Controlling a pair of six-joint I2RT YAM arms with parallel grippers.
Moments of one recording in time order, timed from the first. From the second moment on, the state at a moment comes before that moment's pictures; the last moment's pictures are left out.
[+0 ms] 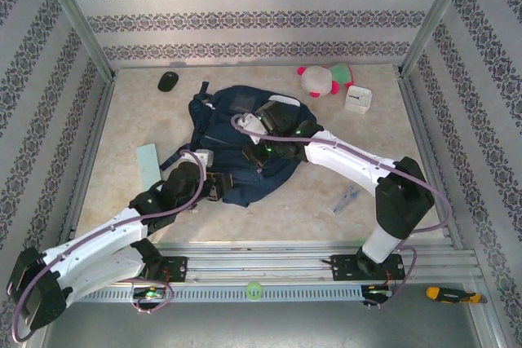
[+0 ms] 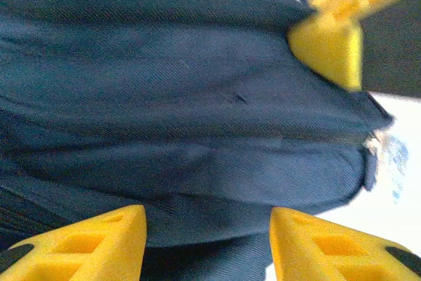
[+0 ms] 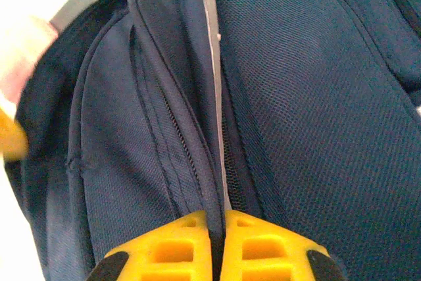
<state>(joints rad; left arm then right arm) -0.74 0.89 0.52 -0.23 -0.09 -0.63 0.73 1.66 1.30 -0.51 -0.26 0.02</state>
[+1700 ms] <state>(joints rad) -0.77 0.88 0.56 -0.21 -0.15 -0.34 0.68 1.67 1.35 -0.43 -0.65 0.35</state>
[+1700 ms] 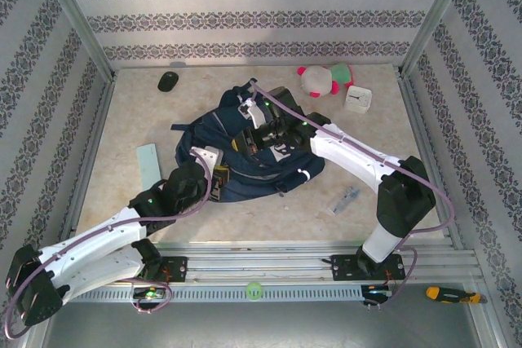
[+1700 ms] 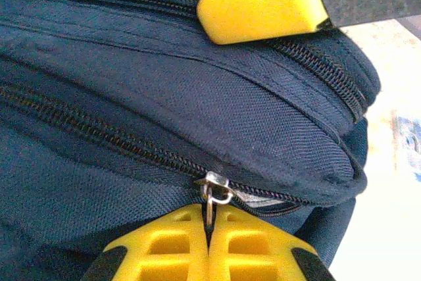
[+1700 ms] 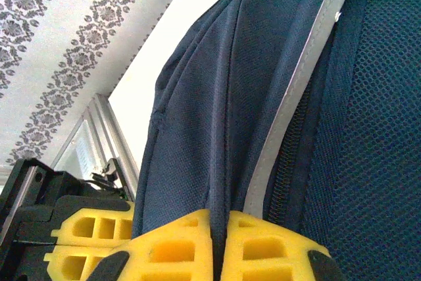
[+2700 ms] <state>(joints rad) -0.68 1.10 0.50 -0.04 0.44 -0.26 0.76 1.36 0.84 -0.34 -0.56 -0.52</state>
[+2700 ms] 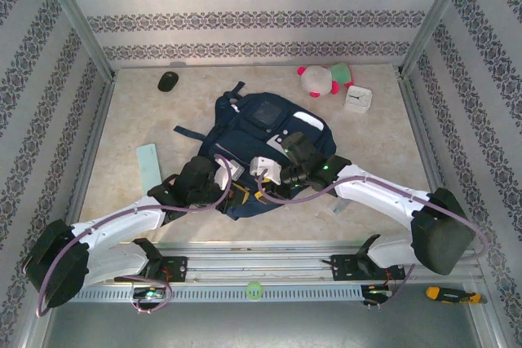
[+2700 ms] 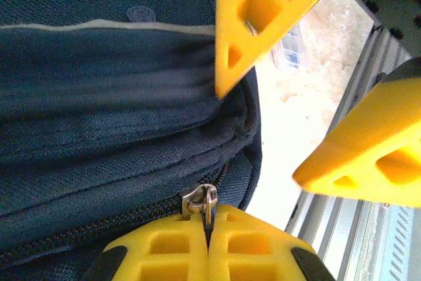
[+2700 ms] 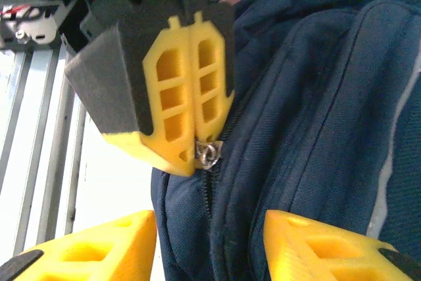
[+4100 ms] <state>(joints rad) -0.55 1.04 0.51 -0.14 0.55 -0.17 0.86 1.38 0.91 -0.34 -0.37 -0.63</state>
